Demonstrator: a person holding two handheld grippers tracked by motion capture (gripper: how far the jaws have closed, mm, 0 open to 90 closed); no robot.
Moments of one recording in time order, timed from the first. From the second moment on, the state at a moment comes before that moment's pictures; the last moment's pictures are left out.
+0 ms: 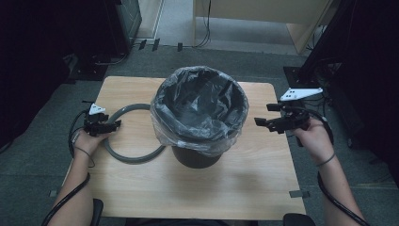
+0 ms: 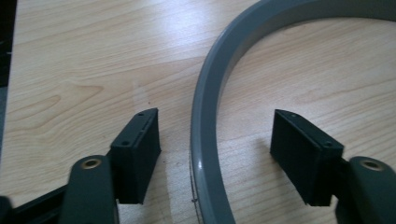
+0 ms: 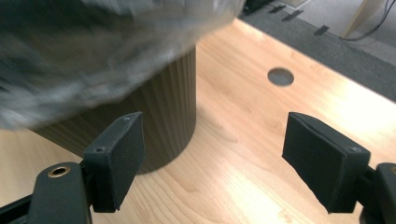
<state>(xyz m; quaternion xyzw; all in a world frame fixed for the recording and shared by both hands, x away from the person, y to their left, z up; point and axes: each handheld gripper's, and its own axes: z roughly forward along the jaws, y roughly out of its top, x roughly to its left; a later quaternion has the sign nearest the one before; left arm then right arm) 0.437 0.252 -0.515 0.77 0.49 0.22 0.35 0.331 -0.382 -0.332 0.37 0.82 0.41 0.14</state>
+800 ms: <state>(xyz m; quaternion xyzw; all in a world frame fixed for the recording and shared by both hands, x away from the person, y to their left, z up) 0.435 0.256 -0.515 0.76 0.49 0.23 0.36 0.347 -0.358 -0.449 0.41 0.78 0.46 0.10</state>
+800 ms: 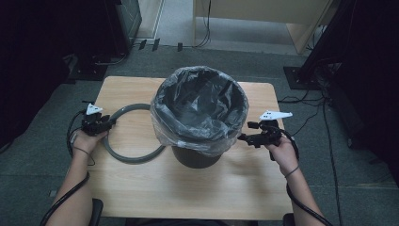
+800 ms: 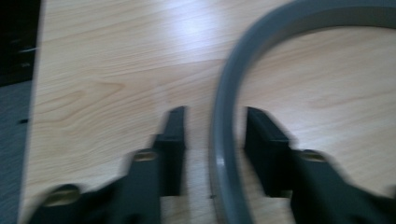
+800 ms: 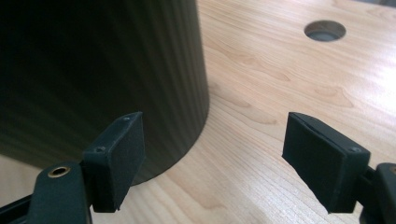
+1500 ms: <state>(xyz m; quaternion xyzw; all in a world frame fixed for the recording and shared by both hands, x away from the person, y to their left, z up) 0.438 0.255 -0.513 0.75 0.51 0.23 0.35 0.359 -0.358 -0.516 0.45 0.77 0.42 0.12</state>
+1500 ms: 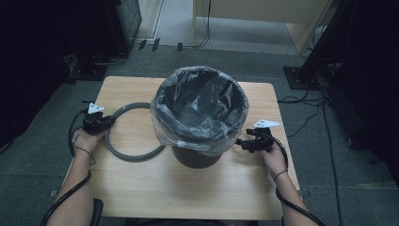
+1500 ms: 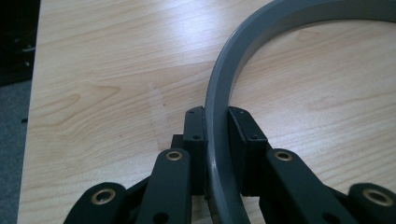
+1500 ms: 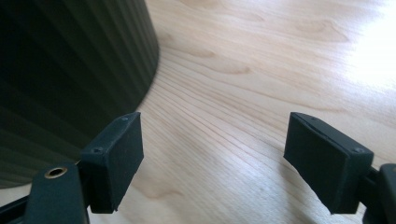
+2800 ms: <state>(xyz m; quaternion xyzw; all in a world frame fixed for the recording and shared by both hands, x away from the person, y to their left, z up) 0.437 0.269 -0.501 0.71 0.57 0.22 0.35 0.361 -0.343 -0.524 0.45 0.80 0.36 0.18</state>
